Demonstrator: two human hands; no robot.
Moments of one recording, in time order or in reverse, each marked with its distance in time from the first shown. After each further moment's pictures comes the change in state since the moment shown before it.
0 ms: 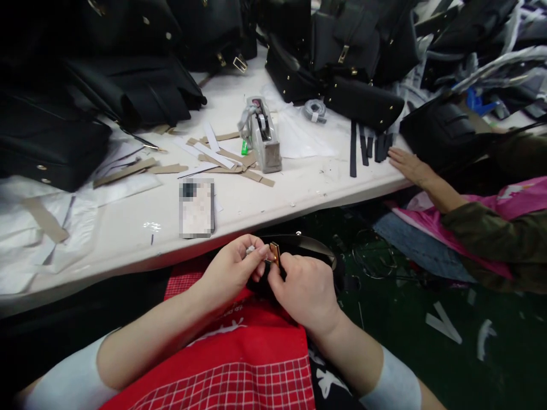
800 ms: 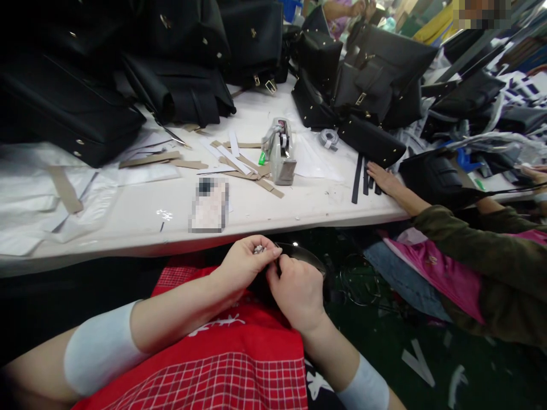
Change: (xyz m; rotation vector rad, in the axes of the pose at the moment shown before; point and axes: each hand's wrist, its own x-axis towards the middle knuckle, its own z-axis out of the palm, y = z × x) left_hand 0.009 -0.006 0.005 -0.133 0.141 0.144; right_hand 0.010 -0.008 0.005 -0.128 0.001 -0.025
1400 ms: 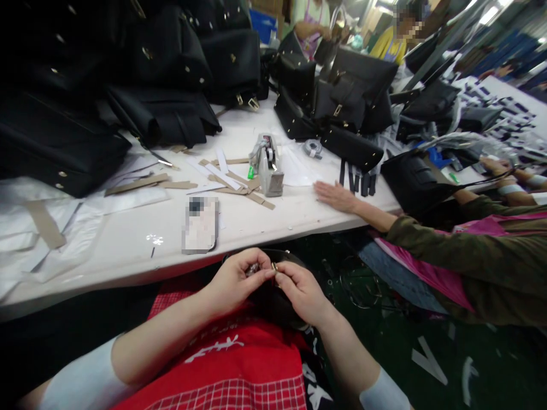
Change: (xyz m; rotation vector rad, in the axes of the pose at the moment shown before) left_hand 0.003 0.009 -0.023 0.393 -0.245 0.333; right_hand 0.006 0.033 0.008 1.130 -0.204 -0.137
